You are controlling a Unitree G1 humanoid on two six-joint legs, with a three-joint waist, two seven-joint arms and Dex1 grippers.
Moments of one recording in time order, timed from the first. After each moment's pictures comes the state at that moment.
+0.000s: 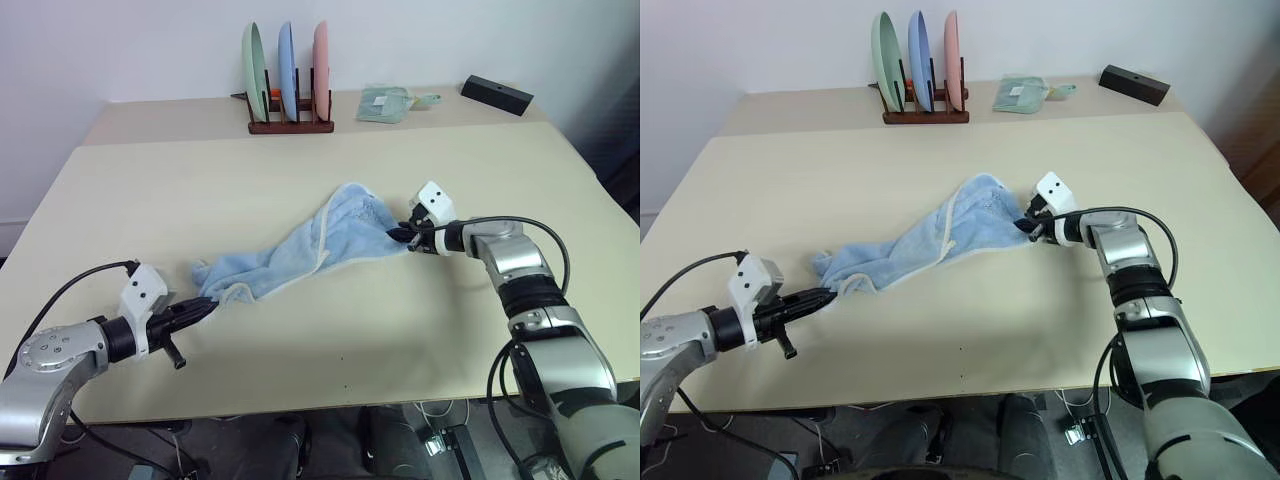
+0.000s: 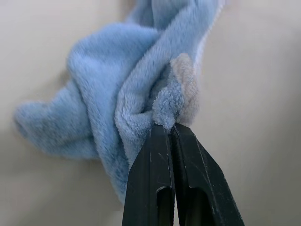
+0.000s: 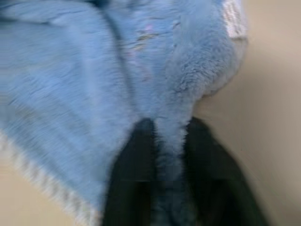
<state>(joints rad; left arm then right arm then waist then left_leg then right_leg) 0.13 0.77 0.29 -0.39 -0.47 0.52 -0.87 -0.76 -0.56 0.10 0.59 0.03 0.36 0.99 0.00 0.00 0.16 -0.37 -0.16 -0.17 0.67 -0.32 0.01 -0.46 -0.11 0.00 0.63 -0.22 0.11</state>
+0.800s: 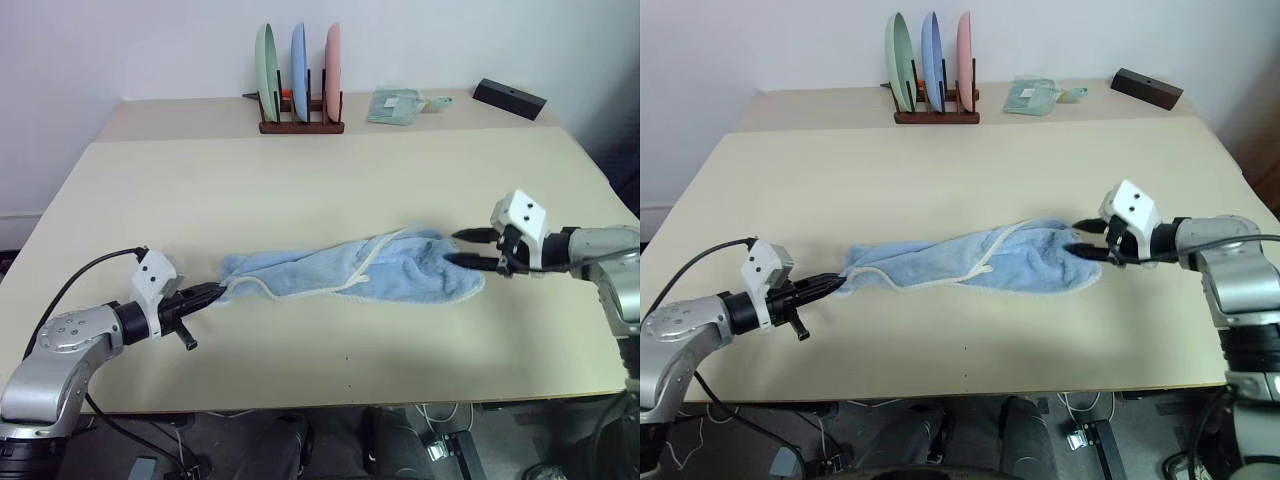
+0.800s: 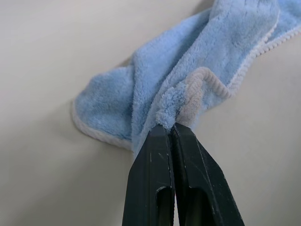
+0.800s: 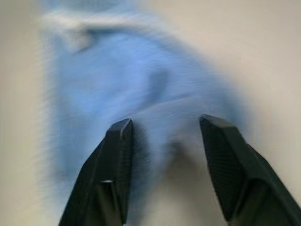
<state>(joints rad) 0.04 0.74 0.22 -0.32 -0.46 0.52 -0.85 -0.49 -0.88 -0.06 0.17 0.24 0.40 1.13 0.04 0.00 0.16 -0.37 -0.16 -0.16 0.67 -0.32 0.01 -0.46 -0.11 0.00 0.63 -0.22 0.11</state>
